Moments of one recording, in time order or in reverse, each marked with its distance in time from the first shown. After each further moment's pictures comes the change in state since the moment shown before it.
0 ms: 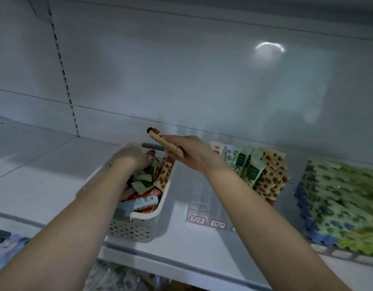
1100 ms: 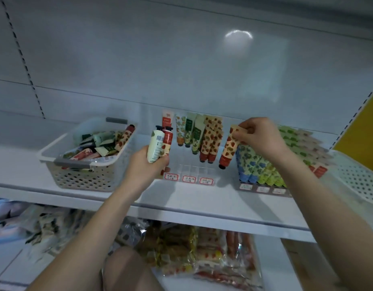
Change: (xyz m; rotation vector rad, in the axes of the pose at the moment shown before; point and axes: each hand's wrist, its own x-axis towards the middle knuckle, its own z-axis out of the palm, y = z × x) left_hand -0.225 0.092 0.059 -0.949 0.075 0.285; right_hand -0.223 -0.012 -0.157 -1.012 0.620 -0.313
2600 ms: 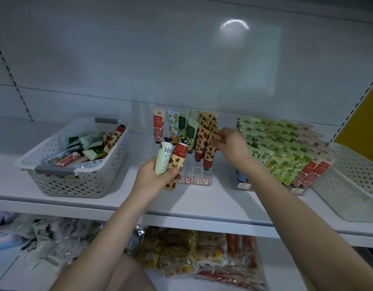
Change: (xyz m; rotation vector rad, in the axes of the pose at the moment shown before) left_hand 0.001 -0.018 0.034 -0.134 -0.111 -0.047; right_hand 0.029 0.035 0.068 -0.158 -0.023 -0.035
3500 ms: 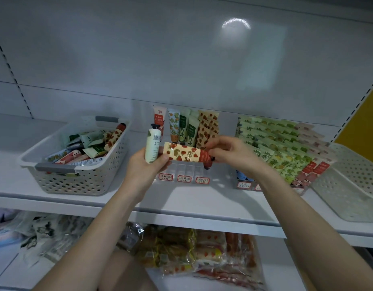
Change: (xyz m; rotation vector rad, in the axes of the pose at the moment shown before) left_hand 0.011 0.009 -0.010 -0.195 0.114 0.028; right_hand -0.032 -0.009 -0.020 0.579 -0.343 0.071
